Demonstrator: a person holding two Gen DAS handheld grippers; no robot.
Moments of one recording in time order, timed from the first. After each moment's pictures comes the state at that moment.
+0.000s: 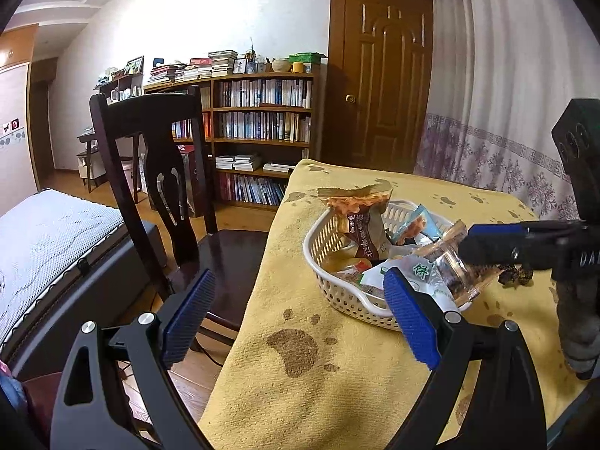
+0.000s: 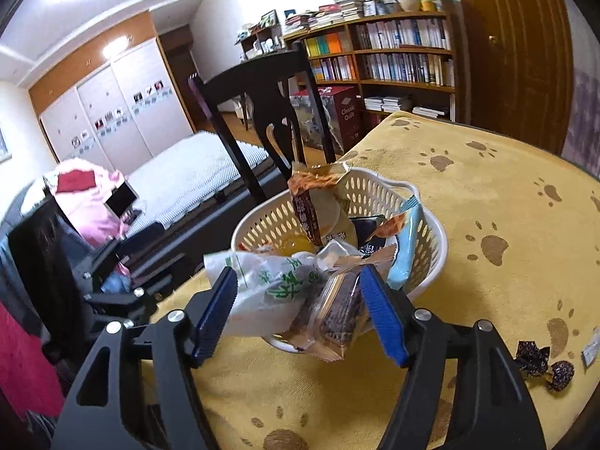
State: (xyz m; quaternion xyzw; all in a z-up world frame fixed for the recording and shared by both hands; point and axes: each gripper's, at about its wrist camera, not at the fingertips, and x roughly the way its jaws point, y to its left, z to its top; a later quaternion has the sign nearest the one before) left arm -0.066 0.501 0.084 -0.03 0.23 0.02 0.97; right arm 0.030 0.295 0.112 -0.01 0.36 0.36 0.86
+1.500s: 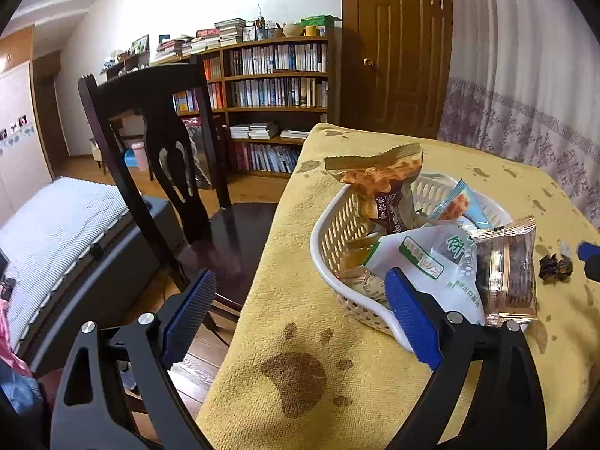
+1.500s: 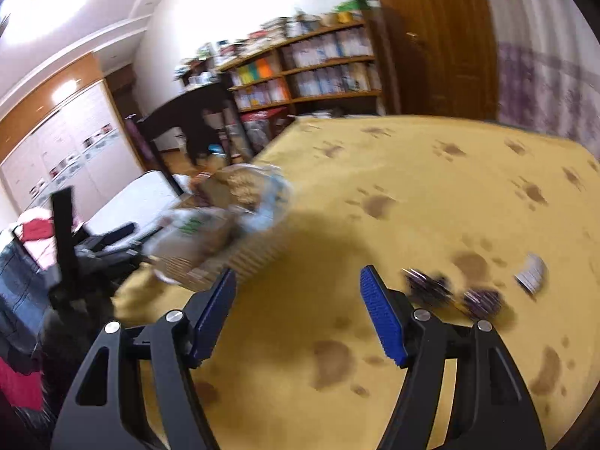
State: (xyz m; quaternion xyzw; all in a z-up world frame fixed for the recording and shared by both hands) left arm -0.003 0.483 0.063 0.00 0.30 0.07 0.95; right arm 0.009 0.169 0.084 0.07 0.34 0.24 0.91
